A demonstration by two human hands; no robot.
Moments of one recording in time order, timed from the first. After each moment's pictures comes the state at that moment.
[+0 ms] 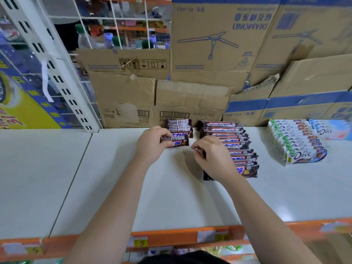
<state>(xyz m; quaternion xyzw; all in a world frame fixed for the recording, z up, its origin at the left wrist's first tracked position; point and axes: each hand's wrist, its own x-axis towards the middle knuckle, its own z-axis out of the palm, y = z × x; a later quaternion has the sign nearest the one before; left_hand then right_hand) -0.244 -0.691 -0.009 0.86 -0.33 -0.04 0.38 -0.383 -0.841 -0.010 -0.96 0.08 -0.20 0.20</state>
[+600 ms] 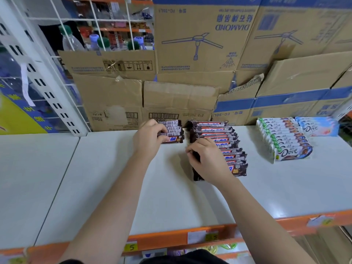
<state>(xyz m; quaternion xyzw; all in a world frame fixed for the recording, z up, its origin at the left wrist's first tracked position) -0.239 -0.720 -0.015 0.89 -0.33 0.04 0.33 -0.394 -0.849 -0.016 -0.95 0.09 -0.20 0.20</state>
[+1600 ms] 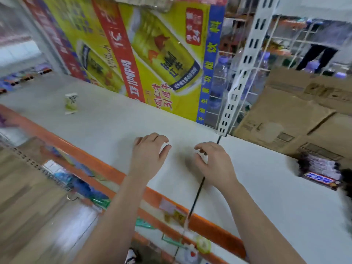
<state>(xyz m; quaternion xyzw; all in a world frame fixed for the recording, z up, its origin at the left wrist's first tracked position) -0.195 -0.342 -0.019 0.95 -0.14 0.21 0.17 -0.230 -0.550 -0.012 -0.94 -0.08 -0.14 0.29</state>
